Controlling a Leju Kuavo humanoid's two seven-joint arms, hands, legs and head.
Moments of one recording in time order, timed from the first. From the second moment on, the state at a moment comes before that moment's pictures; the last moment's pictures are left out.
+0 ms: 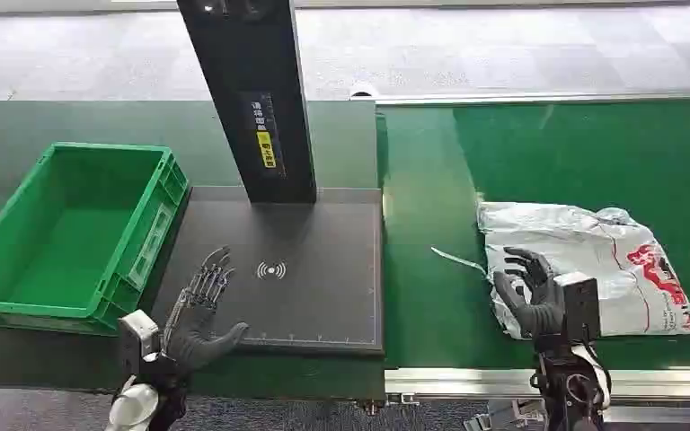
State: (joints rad) left arm -0.06 -0.13 0.01 -1.29 -0.14 -0.38 -0.56; right arm -0.18 0.07 -0.32 -1.23 0.19 0.31 -0.42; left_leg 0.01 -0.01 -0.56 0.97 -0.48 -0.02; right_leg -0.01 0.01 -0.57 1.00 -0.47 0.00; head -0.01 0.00
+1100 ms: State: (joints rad) left arm -0.07 -0.13 0.00 -1.25 -0.12 -0.39 -0.55; right arm -0.31 -0.09 -0.22 -1.16 0.80 0.04 -0.13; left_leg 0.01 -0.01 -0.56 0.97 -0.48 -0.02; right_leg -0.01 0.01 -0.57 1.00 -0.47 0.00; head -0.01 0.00
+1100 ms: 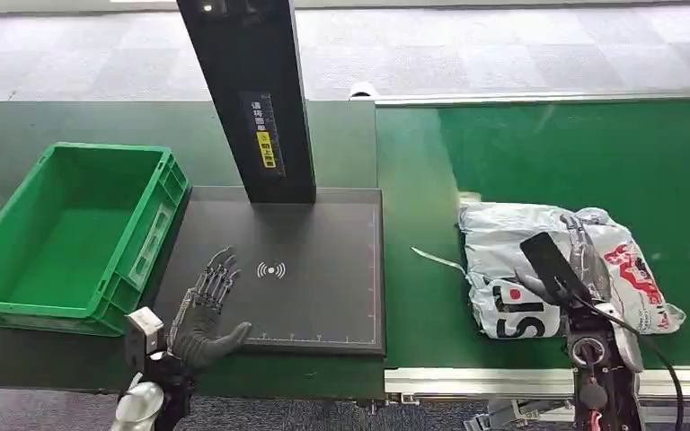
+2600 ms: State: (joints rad) left arm -0.08 -0.10 -0.02 -1.18 -0.05 -0.36 -0.57; right arm -0.77 -0.31 0.13 -0.34 1.05 0.40 -0.21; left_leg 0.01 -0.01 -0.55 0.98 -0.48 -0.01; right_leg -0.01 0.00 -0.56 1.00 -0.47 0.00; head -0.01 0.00
